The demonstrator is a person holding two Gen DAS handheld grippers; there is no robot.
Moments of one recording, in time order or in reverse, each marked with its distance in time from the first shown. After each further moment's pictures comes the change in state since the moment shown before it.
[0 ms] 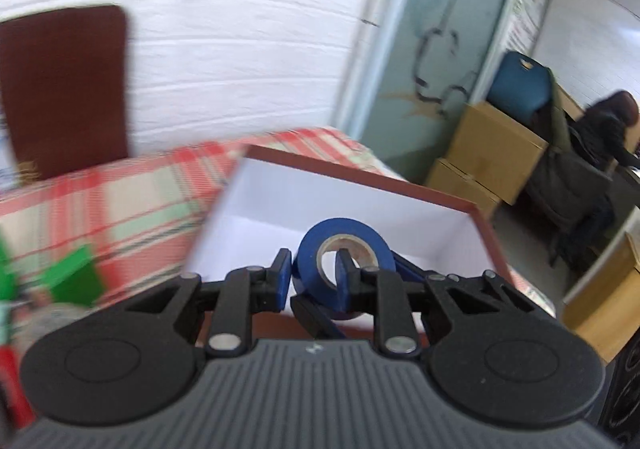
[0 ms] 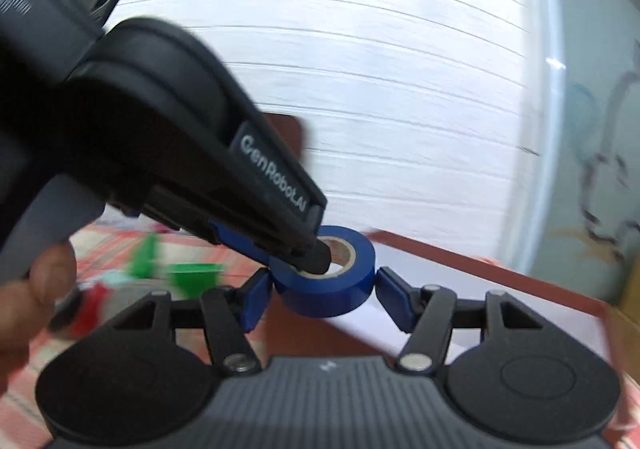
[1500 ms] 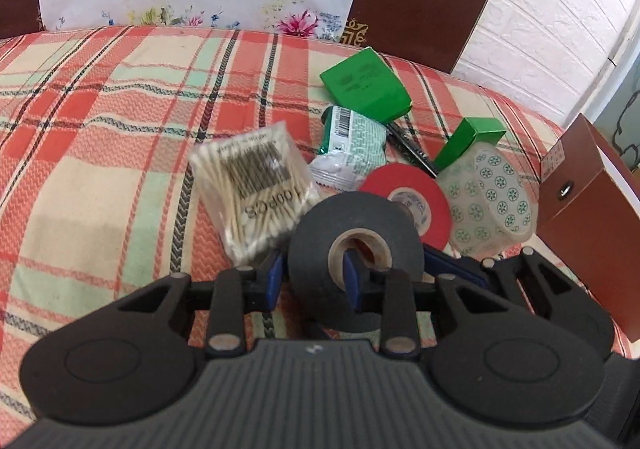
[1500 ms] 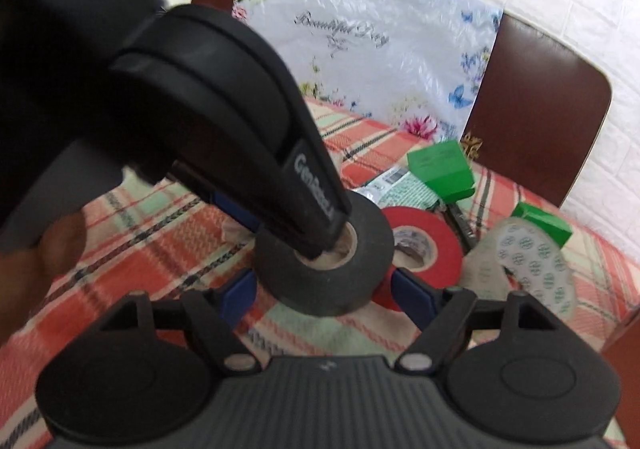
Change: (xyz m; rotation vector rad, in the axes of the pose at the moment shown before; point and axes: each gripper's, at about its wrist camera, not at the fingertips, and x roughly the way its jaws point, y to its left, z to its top) left arm -0.110 0.222 -0.133 -0.390 0.060 0.441; right arm 0.073 0.283 -0.060 -0.382 0.264 0.478
